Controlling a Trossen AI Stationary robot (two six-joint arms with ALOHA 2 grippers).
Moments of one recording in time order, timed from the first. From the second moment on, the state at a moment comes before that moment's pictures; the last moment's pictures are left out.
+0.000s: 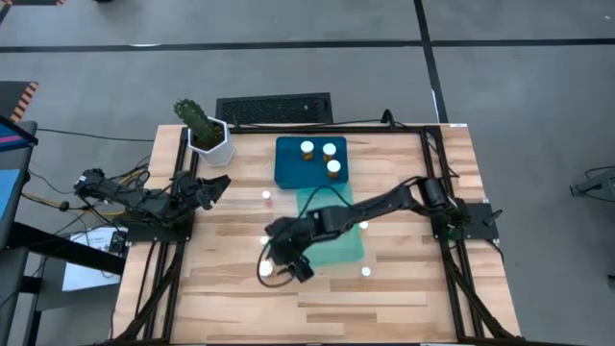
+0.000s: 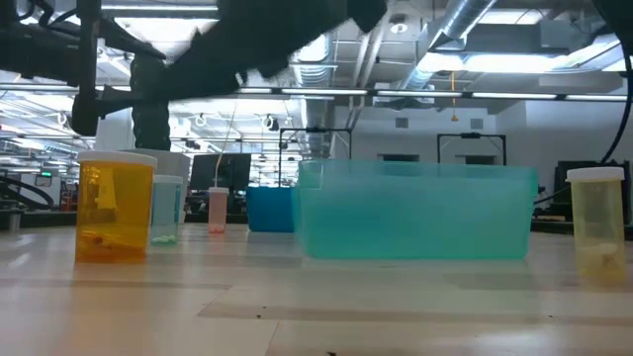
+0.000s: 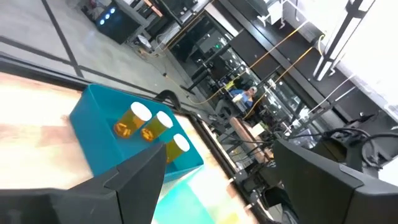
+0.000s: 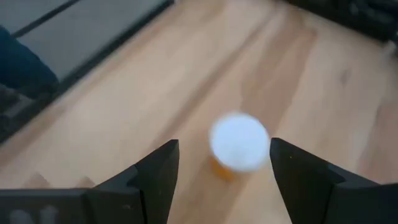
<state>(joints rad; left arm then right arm) -0.37 0.12 0.10 0.06 -0.96 -0.84 0.19 2.17 1.71 -0.23 -0.31 -0.31</state>
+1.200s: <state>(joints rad) -0.37 0.12 0.10 0.06 -0.82 -0.83 0.23 2.26 1.71 -0.02 -0.15 -0.17</state>
